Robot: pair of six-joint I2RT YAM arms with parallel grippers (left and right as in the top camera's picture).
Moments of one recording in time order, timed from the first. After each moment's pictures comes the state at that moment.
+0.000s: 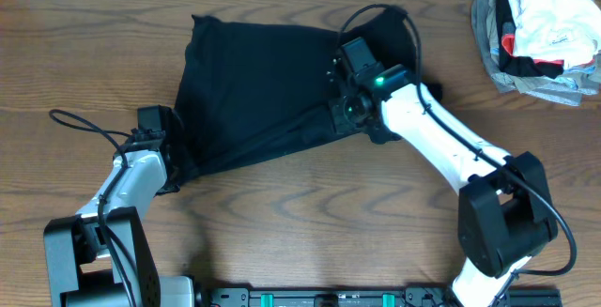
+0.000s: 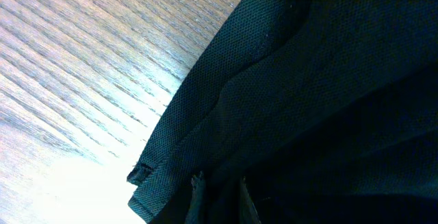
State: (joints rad) left arm 0.15 1.57 0.73 -0.54 -0.15 -0.38; right arm 0.53 1.88 1.42 -0.80 -0.06 0.24
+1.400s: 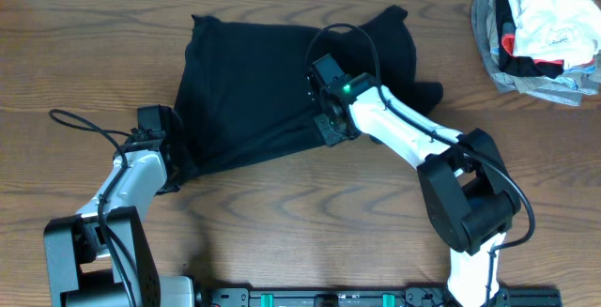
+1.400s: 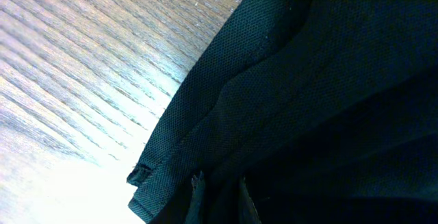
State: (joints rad) left arm 0.15 1.58 0.73 -0.54 -0.15 -0.38; right arm 0.58 2.04 1.48 -0.86 0.06 0.13
